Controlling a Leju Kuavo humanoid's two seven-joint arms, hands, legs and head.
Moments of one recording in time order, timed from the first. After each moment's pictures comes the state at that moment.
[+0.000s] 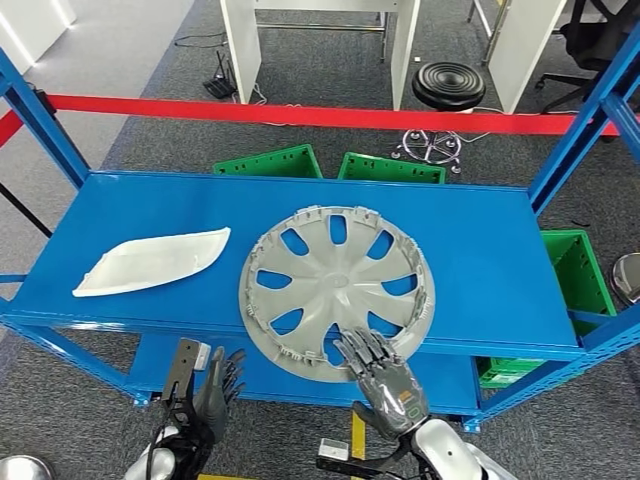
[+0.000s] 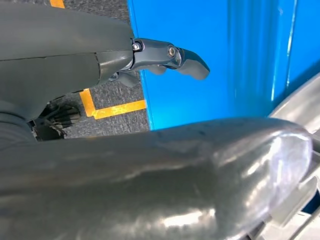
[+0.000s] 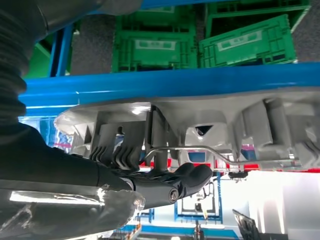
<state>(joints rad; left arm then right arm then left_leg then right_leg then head) 0.08 0.14 -0.67 -1.42 0.37 0.45 0.14 -0.20 -0.25 1.02 -1.28 1.16 -0.48 0.19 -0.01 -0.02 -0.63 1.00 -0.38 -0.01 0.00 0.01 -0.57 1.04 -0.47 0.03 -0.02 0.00</state>
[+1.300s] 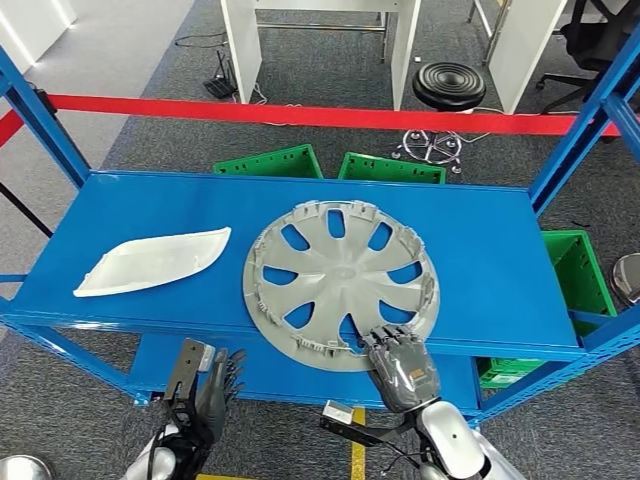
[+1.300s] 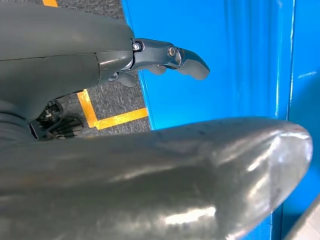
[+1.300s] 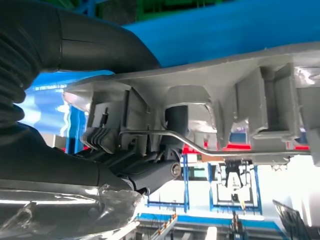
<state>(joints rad) 0.07 0.16 -0.68 -1.39 0.33 0.43 0.14 -0.15 -0.18 0.82 -1.33 1.25 -0.43 0.23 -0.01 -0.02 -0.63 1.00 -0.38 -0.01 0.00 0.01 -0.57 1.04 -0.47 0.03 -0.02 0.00</state>
